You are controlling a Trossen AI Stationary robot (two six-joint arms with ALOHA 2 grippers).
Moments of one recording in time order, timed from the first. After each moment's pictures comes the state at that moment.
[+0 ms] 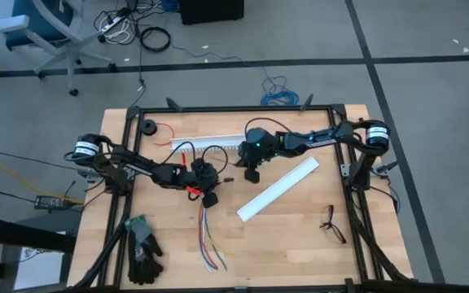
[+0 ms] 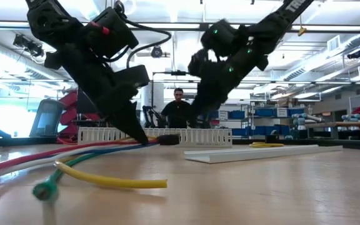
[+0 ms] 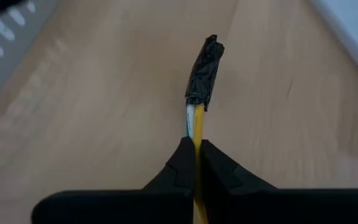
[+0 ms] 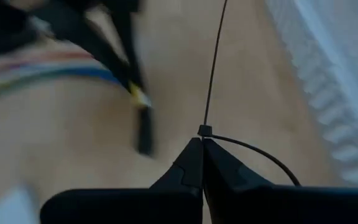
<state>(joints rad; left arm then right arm) -0.07 1.63 0.65 0.15 -0.28 -0.32 -0.21 1.76 1.00 0.08 -0.23 0.02</state>
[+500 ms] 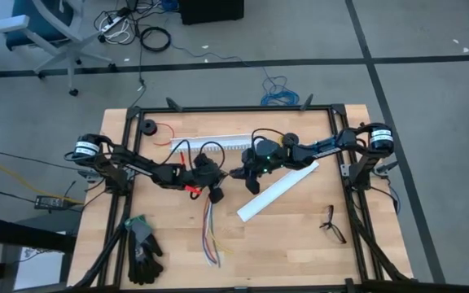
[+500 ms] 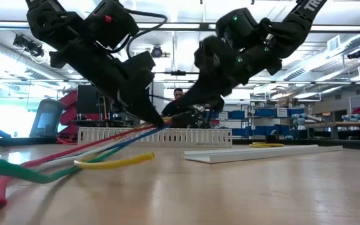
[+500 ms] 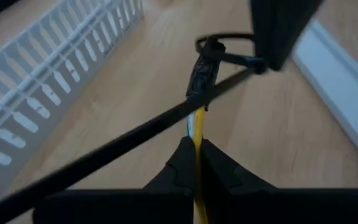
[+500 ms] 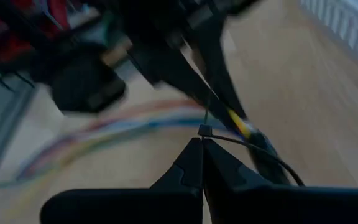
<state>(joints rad) -0.07 1.63 0.65 0.33 -0.41 -0.31 -0.11 1.73 0.84 0.44 -0.25 0.31</state>
